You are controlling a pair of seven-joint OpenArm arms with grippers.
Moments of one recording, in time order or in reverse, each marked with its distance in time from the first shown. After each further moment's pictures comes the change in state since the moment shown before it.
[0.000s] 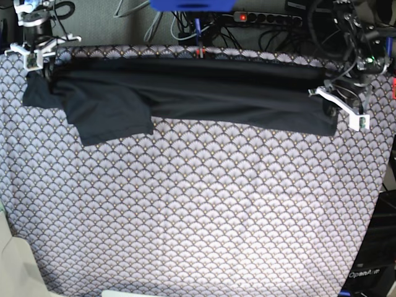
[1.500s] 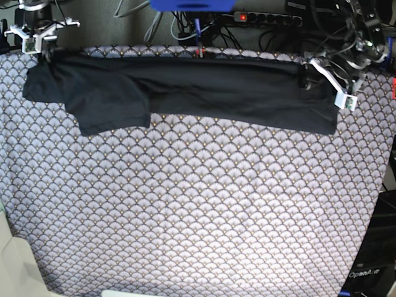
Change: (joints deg) left arm 5.1 -0.6 -0.6 -2.2 0.9 -17.4 -0.6; right arm -2.6 -2.5 3.7 0.0 -0.3 -0.2 -0.9
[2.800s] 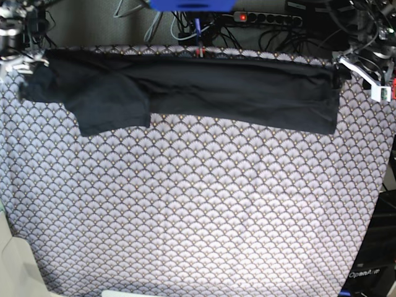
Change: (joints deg) left arm -0.1 3.3 -17.2 1.9 0.1 -4.3 0.3; right arm 10.1 2.0 5.0 7.5 8.9 -0.3 -3.7
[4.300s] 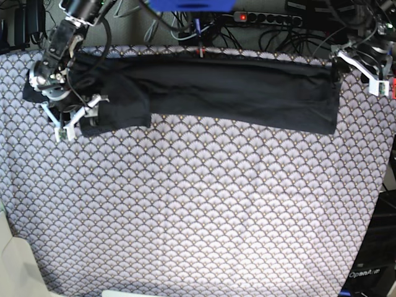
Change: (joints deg) left arm 1.9 0.2 0.0 0.0 0.0 0.0 -0.2; right arm 17.8 1.0 -21.6 -14.2 2.1 -0.2 -40.0
